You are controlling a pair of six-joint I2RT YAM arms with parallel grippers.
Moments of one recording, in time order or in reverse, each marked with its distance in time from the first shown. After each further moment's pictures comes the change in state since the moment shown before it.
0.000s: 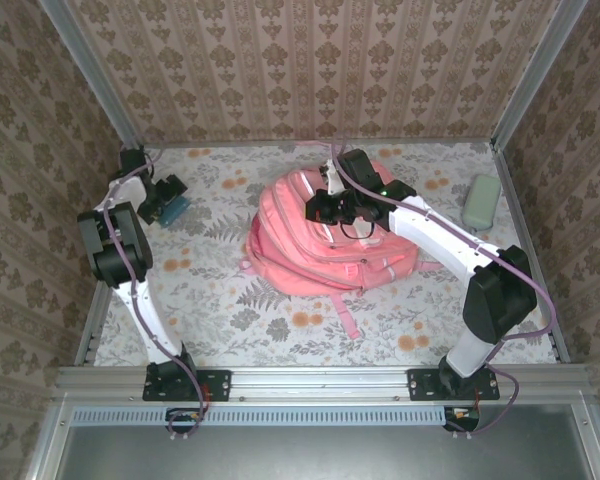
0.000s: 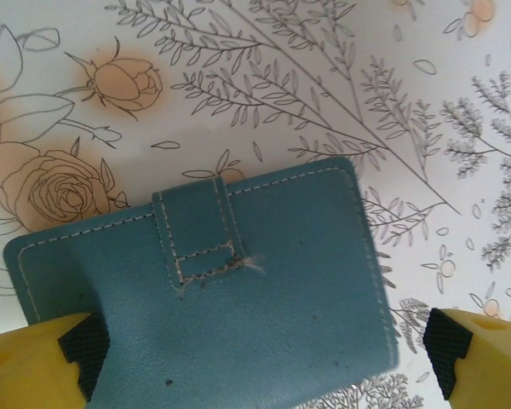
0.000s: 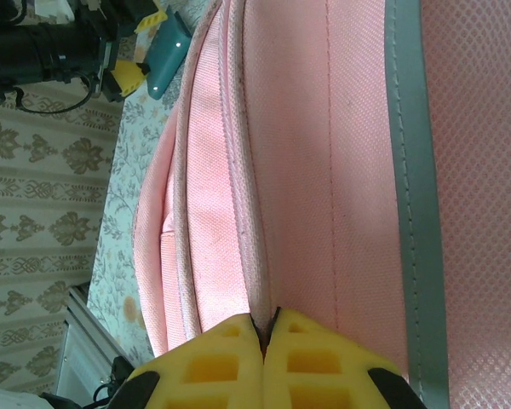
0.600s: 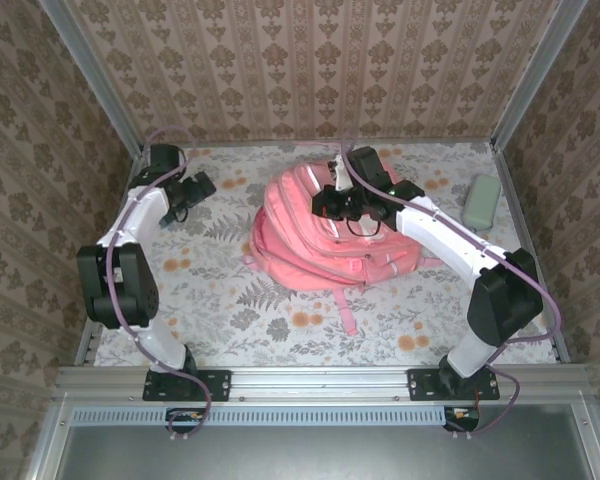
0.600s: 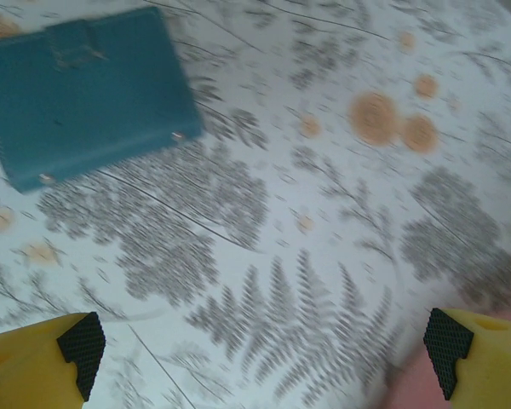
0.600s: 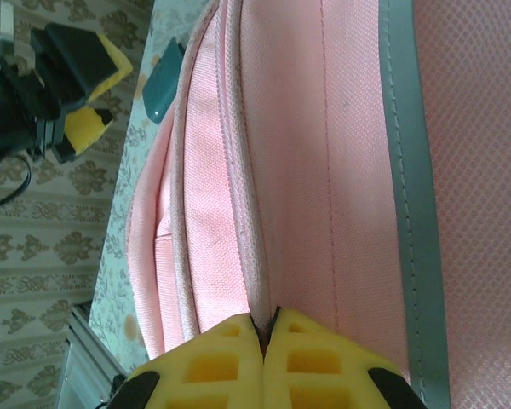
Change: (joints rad) left arm -0.216 -0.410 -0.260 -0.054 -0.144 -0.040; right arm -0.032 -0.024 -0.034 0.045 -0.002 0.000
